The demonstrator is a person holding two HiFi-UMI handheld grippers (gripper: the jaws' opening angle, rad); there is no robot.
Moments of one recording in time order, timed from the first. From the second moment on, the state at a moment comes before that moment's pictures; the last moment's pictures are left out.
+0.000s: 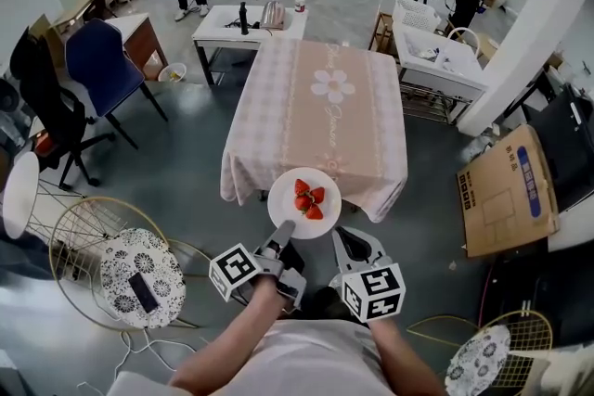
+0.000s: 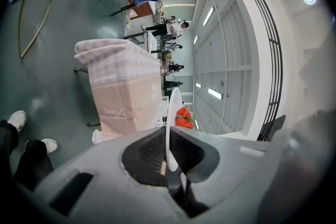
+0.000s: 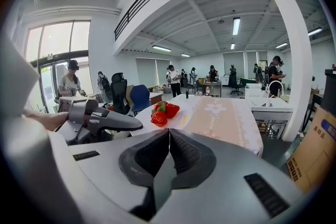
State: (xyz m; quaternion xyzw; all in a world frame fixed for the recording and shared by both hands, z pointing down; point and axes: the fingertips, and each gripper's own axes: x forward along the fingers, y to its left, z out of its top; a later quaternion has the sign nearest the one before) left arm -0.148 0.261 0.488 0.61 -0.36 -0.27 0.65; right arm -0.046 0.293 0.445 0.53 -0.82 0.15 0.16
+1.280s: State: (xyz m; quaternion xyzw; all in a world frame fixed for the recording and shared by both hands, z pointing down) left arm -0.027 0.128 0.489 0.62 -0.40 -0.24 0.63; right arm 0.081 0.145 0.458 0.50 -0.84 0.18 0.12
